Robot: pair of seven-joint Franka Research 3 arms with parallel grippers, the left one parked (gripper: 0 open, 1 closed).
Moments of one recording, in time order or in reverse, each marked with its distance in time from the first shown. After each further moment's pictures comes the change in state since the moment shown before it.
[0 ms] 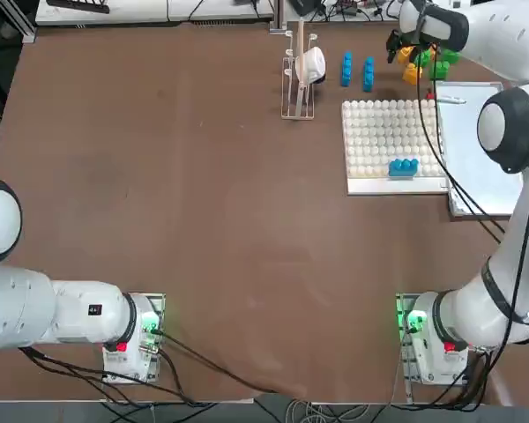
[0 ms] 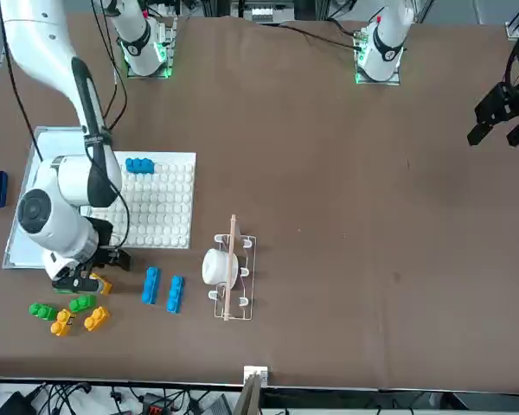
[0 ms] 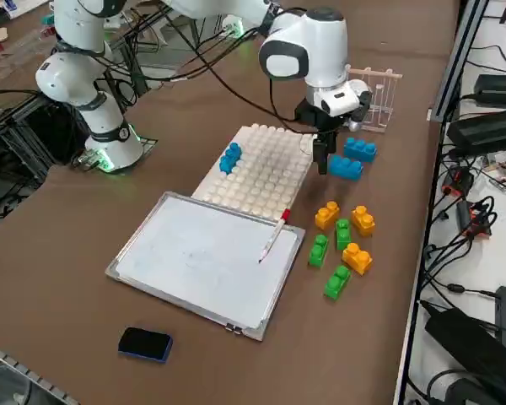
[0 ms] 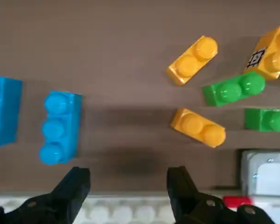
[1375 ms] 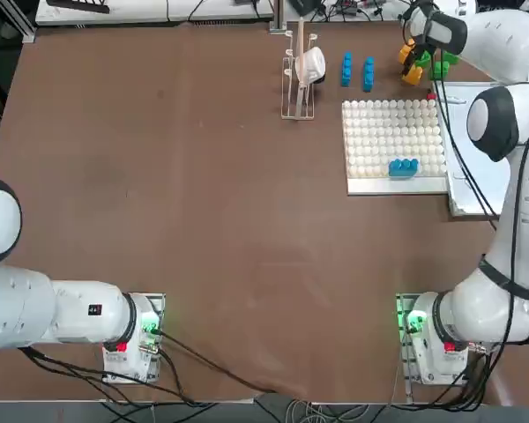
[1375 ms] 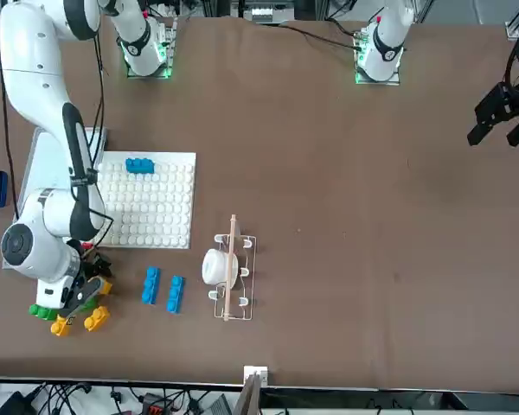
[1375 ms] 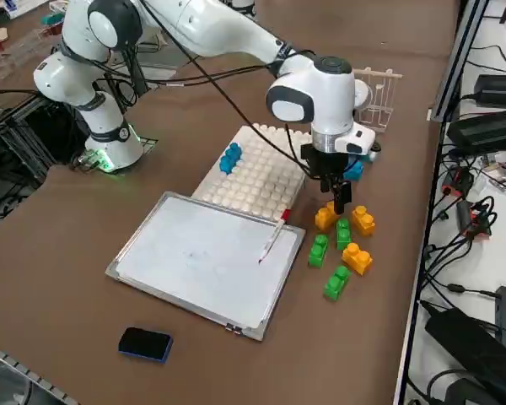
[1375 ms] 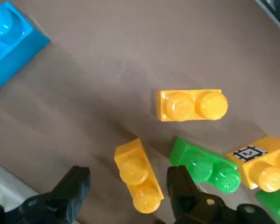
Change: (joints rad) arm -0.089 0.193 -0.001 0.183 0.000 0.008 -0.778
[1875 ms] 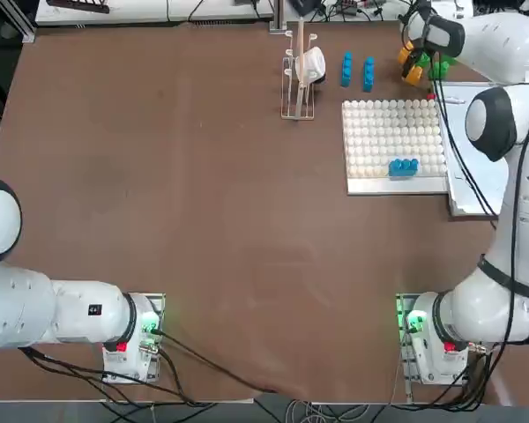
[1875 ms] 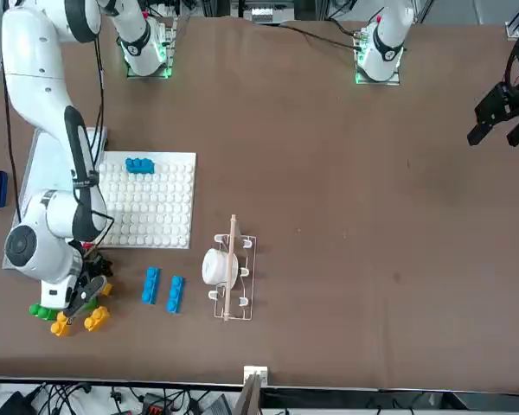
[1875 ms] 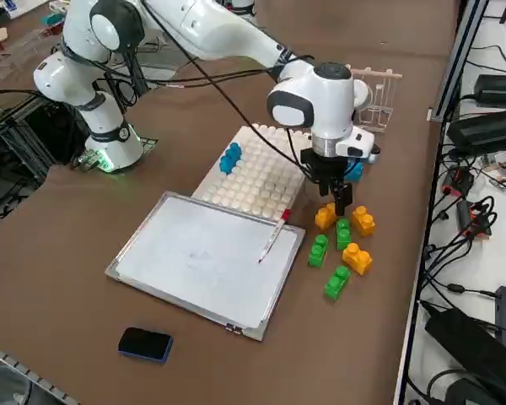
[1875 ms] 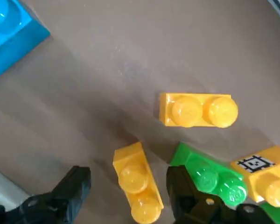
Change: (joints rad) arm 0.000 0.022 0.000 0.000 0.000 0.027 -0.035
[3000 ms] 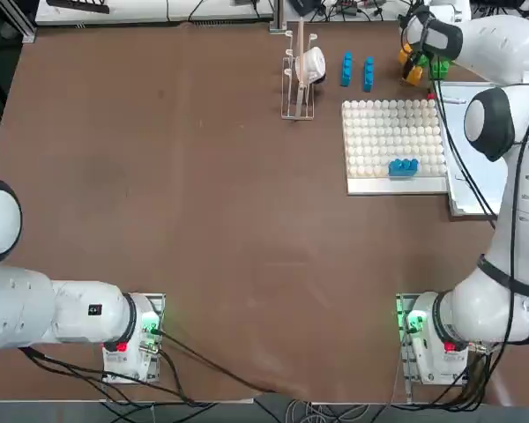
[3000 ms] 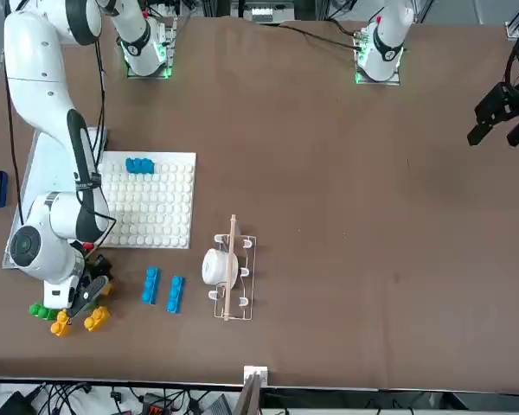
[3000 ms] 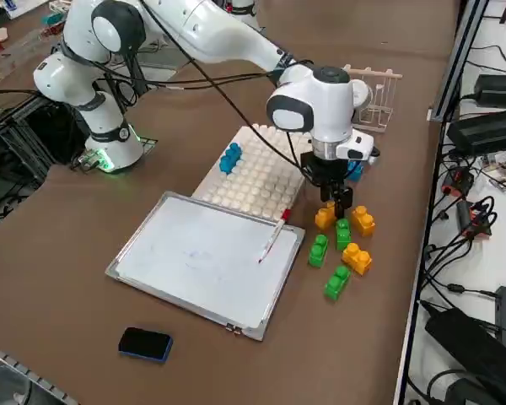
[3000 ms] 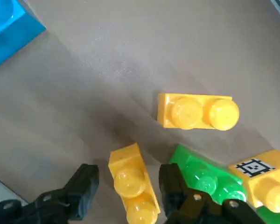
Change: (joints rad) arm -0.001 0.008 0.000 -0.003 -0.014 0.021 -0.011
